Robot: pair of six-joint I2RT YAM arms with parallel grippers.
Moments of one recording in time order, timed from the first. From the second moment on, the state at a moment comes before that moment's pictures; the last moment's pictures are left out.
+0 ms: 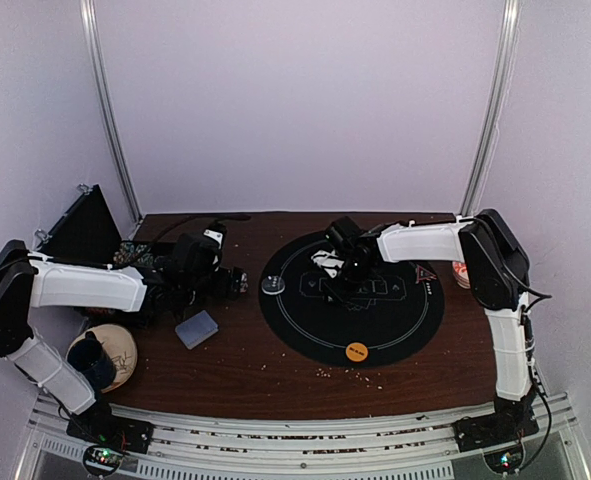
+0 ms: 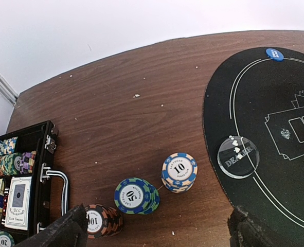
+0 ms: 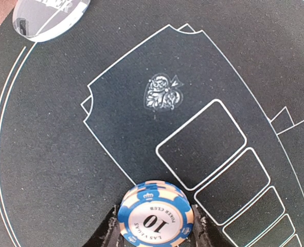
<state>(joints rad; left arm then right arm) -0.75 1.52 0.82 0.08 -0.51 -0.21 0.67 2.16 1.58 -0.57 -0.04 -0.14</state>
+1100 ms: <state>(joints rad) -0.75 1.55 0.82 0.08 -0.52 -0.21 0.26 2.38 2.06 -0.63 0.01 -0.14</state>
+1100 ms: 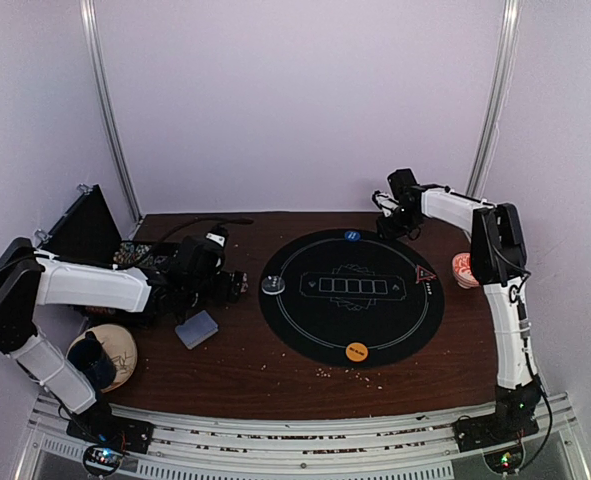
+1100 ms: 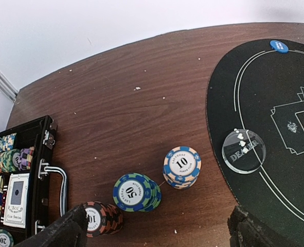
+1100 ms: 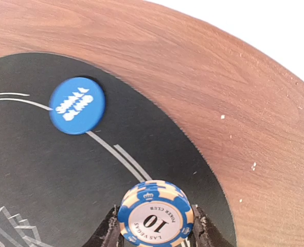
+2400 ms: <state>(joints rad) -0.75 1.56 0.82 0.08 -0.52 -0.21 0.24 2.51 2.15 -0.63 0.09 -0.11</state>
